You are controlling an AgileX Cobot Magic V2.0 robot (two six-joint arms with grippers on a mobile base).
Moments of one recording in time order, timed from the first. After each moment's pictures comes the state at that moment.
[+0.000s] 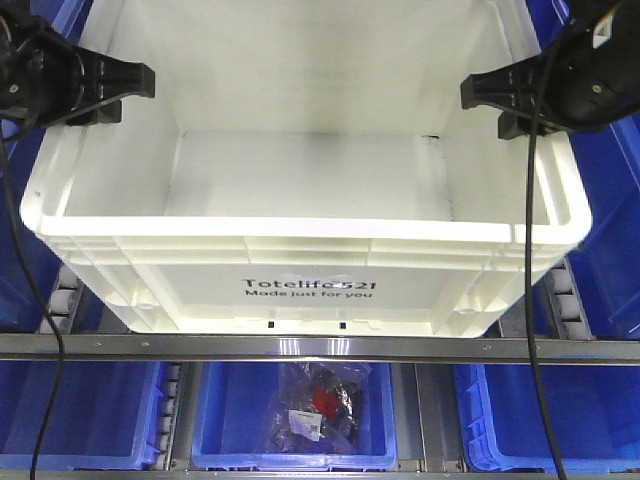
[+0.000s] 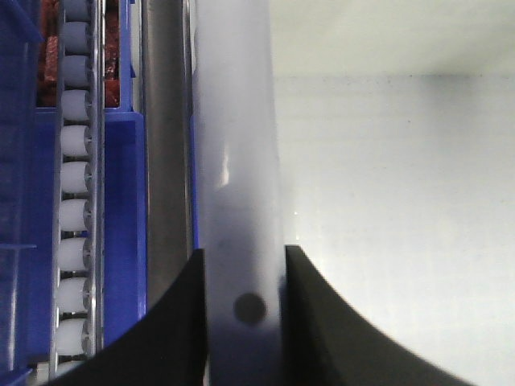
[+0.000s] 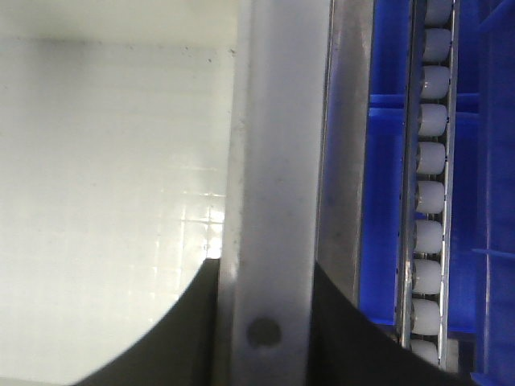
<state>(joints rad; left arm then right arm) -0.33 1.38 -1.35 0.10 0.93 -0.31 0.29 1.42 -1.39 -0.10 1.02 0.26</state>
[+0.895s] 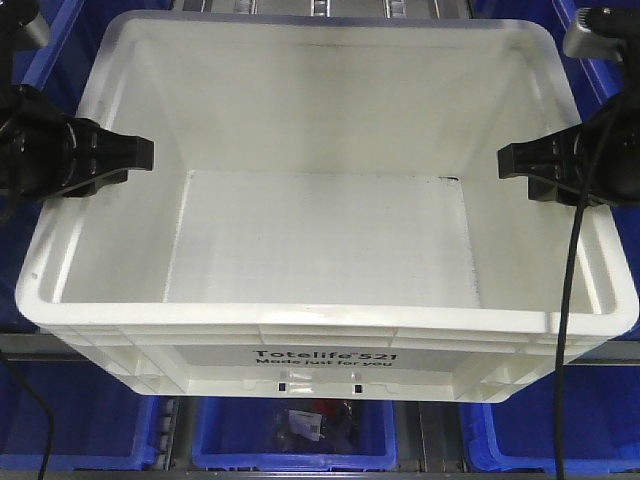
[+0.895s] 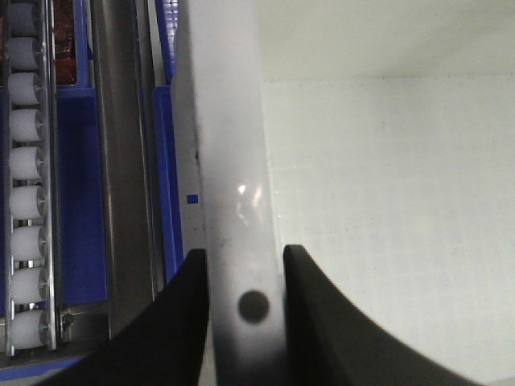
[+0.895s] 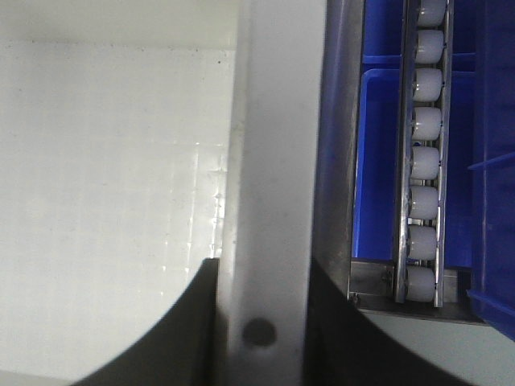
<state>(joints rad) -0.41 1.20 -1.13 0.09 0.87 -0.36 0.30 1.22 -1.16 -0.07 1.01 0.27</state>
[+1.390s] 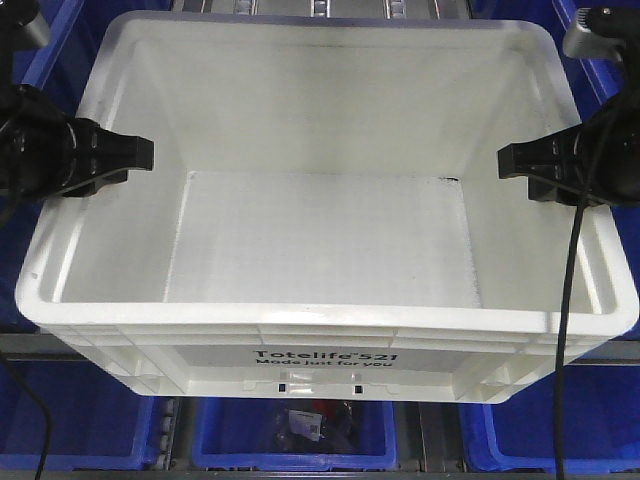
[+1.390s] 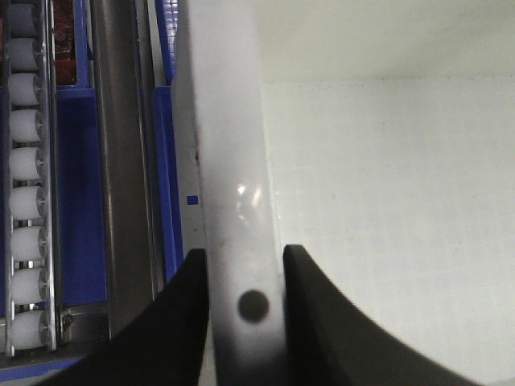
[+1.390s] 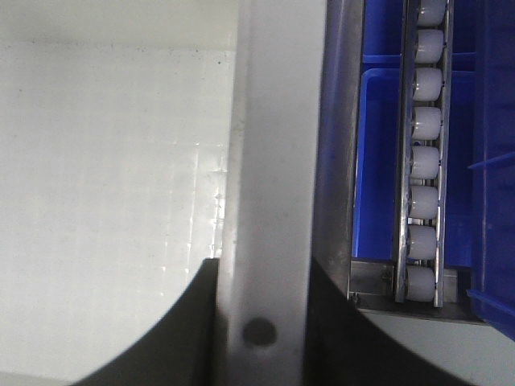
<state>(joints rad) -0.41 1.20 -1.13 0.09 0.87 -0.36 0.30 1.22 -1.16 -0.07 1.01 0.27</state>
